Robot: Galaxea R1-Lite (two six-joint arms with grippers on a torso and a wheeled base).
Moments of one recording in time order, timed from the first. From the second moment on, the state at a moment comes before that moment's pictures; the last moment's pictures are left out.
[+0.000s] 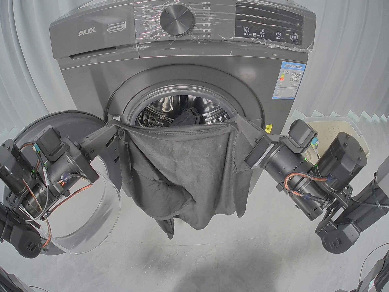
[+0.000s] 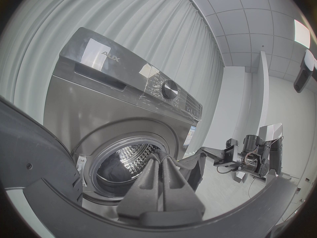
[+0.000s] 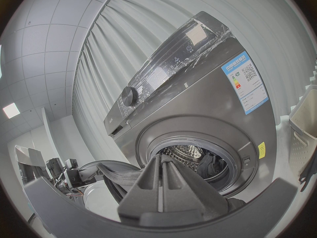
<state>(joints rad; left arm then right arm) -0.29 1.59 -0.34 -1.55 -0.39 -0.26 0.74 1.86 -0.64 -1.55 -0.13 0.36</state>
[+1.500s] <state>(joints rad) -0.50 1.81 -0.55 -1.54 -0.34 -0.25 0.79 2.14 -0.50 -1.54 -0.02 0.29</state>
